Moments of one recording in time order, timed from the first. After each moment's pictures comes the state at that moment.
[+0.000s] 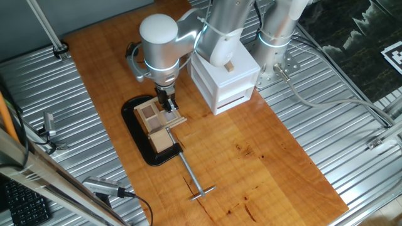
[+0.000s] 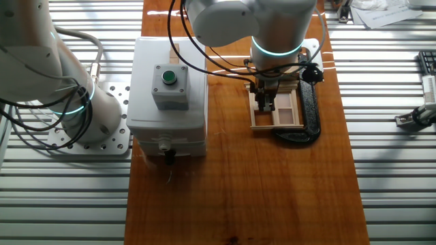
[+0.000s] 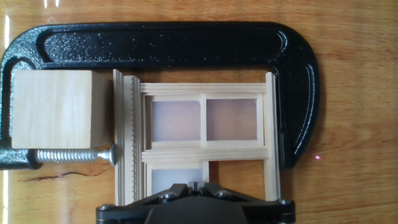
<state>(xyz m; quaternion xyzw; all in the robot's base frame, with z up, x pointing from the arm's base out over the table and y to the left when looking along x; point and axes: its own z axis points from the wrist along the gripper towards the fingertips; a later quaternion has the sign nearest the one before) 0.481 0.033 0.018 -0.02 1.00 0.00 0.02</state>
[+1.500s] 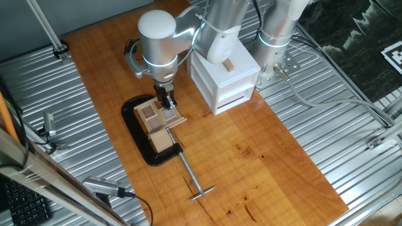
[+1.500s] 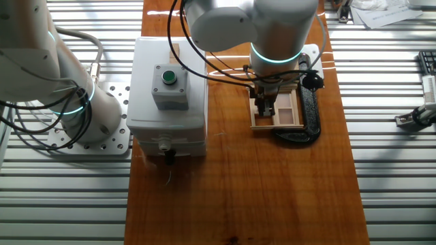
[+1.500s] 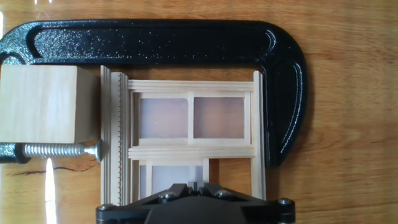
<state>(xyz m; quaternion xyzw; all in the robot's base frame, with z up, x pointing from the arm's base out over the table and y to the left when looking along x) 0.480 0.020 0.018 -0.03 1.00 0.00 0.02</state>
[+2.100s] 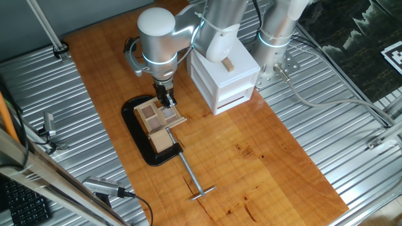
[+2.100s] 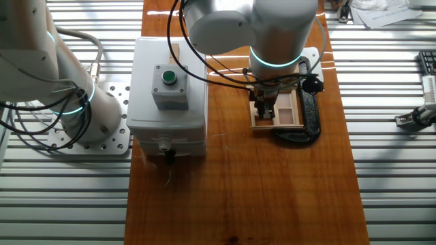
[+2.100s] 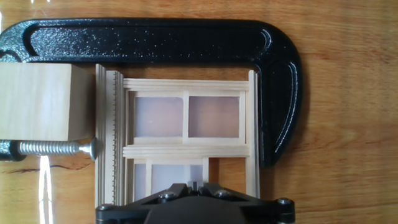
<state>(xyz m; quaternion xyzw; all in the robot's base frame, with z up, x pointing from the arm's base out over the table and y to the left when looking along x) 0.479 0.014 0.018 -0.03 1.00 0.01 0.02</state>
